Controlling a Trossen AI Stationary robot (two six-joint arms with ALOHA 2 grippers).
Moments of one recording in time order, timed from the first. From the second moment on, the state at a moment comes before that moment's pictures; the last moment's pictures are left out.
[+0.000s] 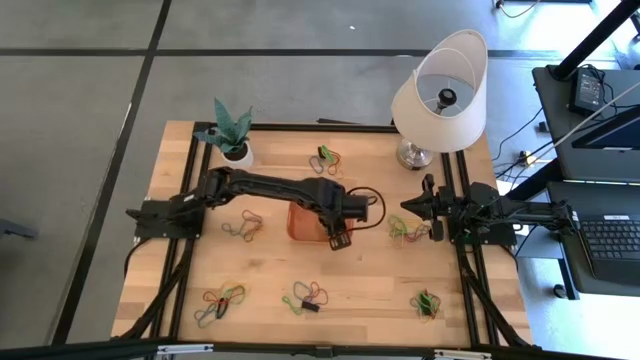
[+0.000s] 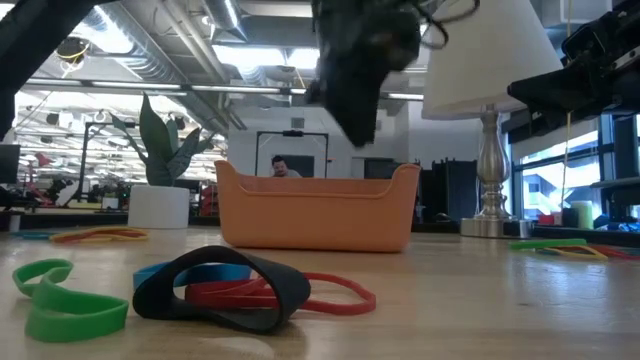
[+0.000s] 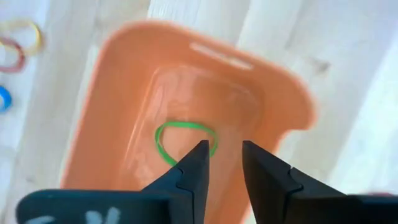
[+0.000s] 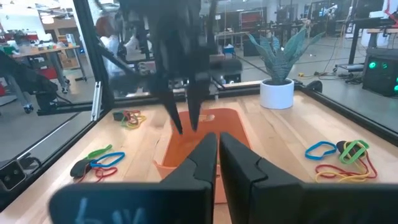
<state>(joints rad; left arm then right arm) -0.07 2.21 2.10 -1.20 -0.09 -0.39 -0.04 0.01 0.01 0.02 -0.03 0.10</state>
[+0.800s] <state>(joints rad) -0.24 2.08 2.10 -1.26 -0.10 -0.26 -0.04 0.01 0.01 0.02 -0.03 0.11</state>
